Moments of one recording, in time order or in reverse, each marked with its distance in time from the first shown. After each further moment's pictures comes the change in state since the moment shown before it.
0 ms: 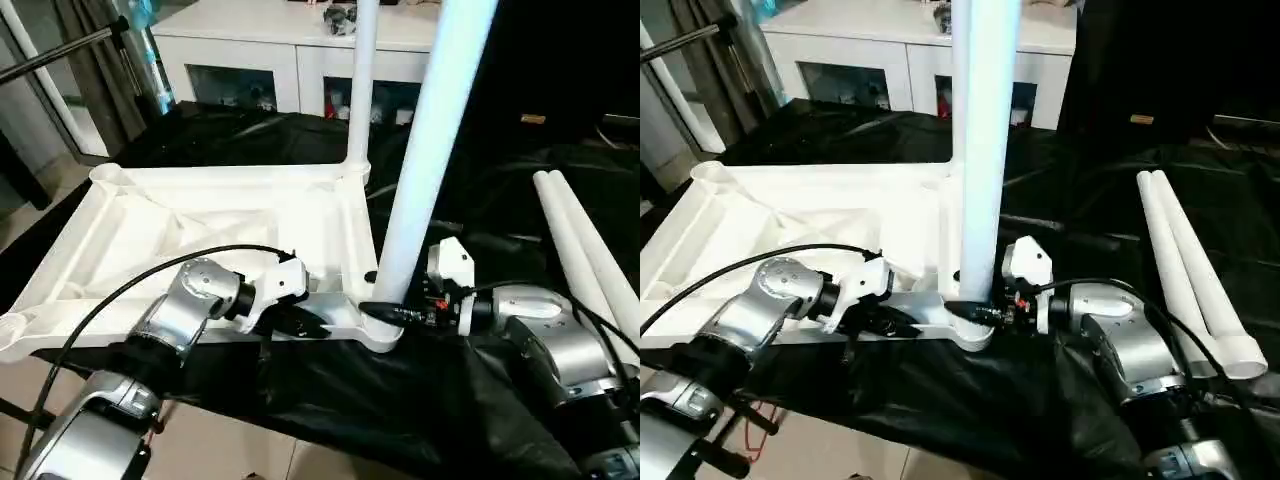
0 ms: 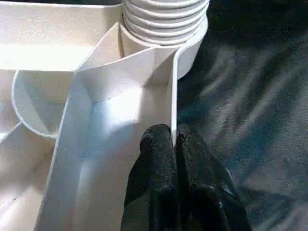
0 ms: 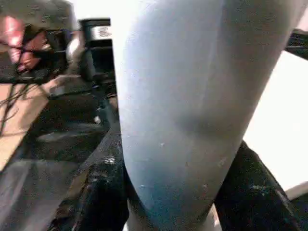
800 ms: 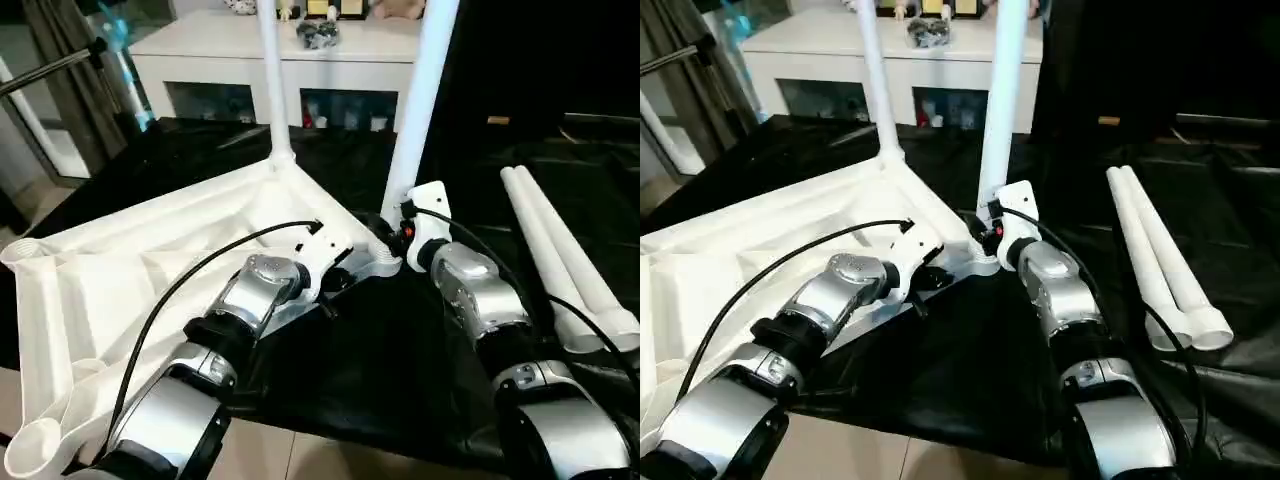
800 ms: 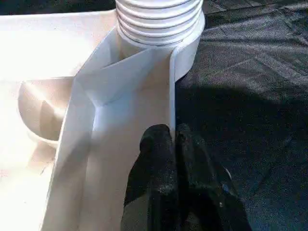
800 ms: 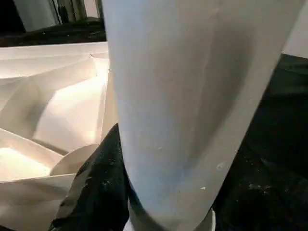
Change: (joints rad) left arm -0.140 -0.260 0.098 0.193 0.050 0.255 0.554; right arm -0.341 0.278 -0.133 0.529 -0.155 -0.012 -0.692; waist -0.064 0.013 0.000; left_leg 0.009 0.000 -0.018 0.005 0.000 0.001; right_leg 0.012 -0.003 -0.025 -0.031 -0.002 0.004
